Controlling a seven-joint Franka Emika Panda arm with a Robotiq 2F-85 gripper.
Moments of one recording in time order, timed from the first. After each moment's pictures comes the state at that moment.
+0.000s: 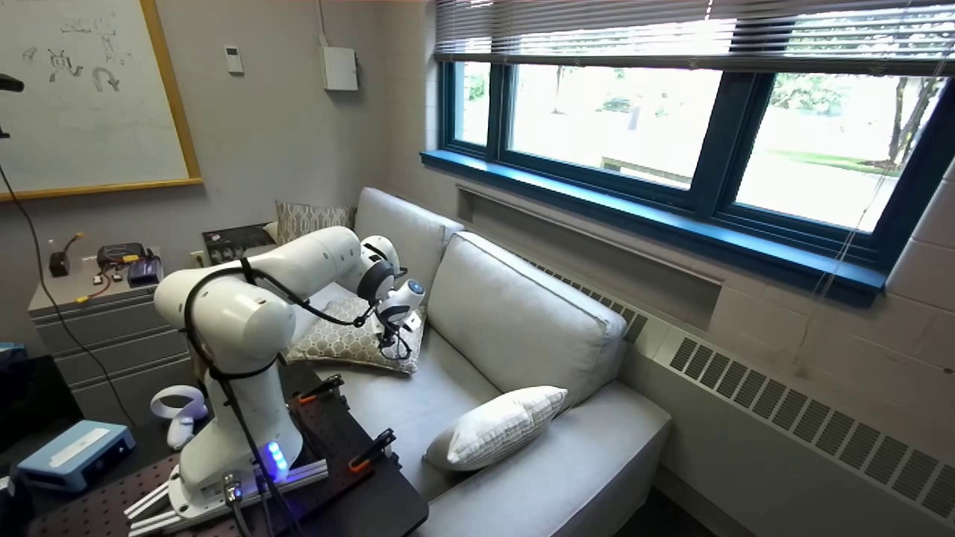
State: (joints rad) arm 0.37 1.48 0.35 -1.15 0.40 2.63 0.32
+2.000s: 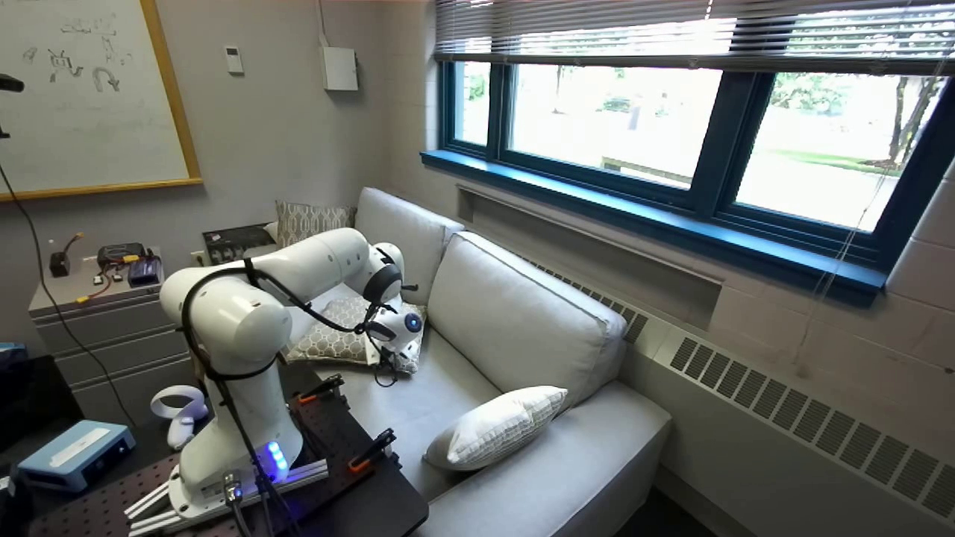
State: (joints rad) arm 0.27 1.47 0.41 -1.35 1.09 2.80 -0.48
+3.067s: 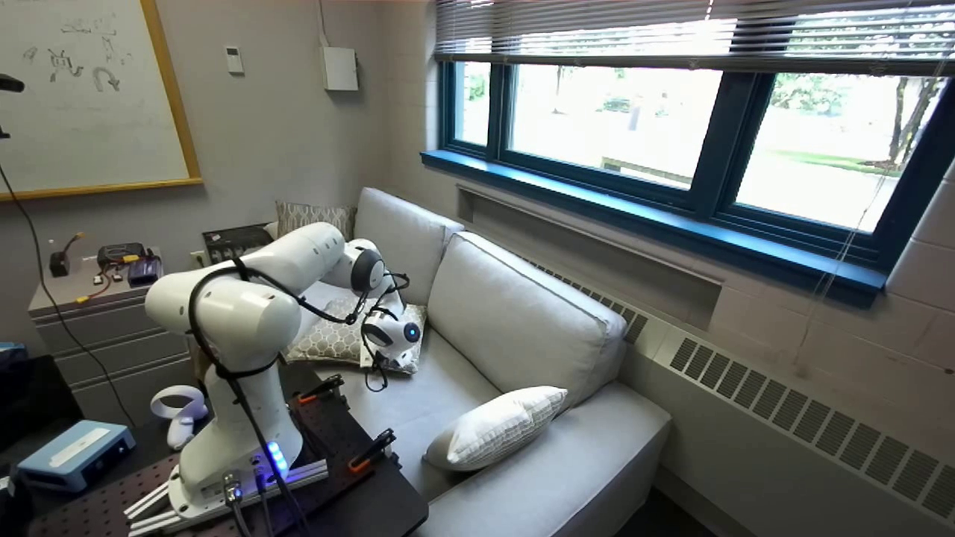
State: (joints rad) arm 0.54 1.47 0.09 -1.27 1.53 2.51 -0.48
